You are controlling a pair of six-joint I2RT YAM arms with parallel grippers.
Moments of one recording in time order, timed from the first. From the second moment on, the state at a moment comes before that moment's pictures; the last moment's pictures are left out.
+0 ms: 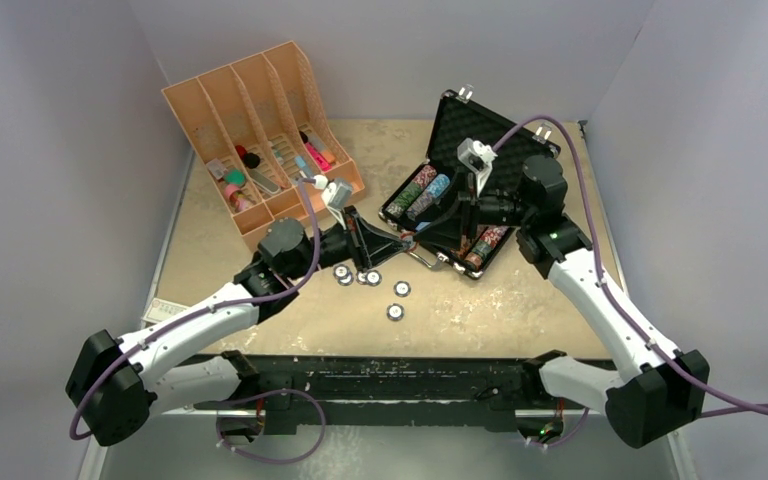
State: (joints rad) left arm -0.77 1.07 0.70 0.47 0.41 -0.67; right arm 0.36 1.13 1.00 0.01 -1.07 0.29
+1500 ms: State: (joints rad) left arm -0.77 0.76 0.74 -0.05 -0.47 -0.54; right arm 0.40 1.23 1.04 -0.54 -0.11 -0.22
